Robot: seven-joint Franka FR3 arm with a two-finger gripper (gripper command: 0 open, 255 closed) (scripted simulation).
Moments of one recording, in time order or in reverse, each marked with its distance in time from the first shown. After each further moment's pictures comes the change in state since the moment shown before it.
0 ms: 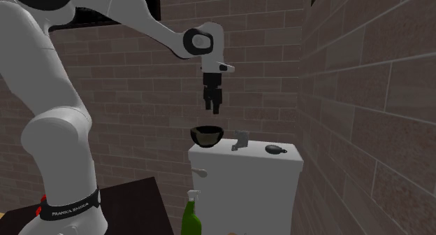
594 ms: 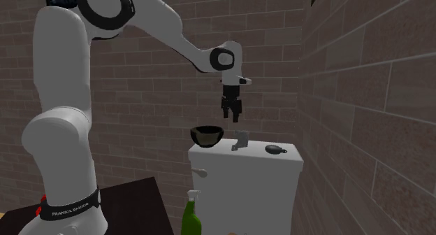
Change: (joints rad) arm 0.010 0.359 0.021 0.282 -0.053 0.073 0.025
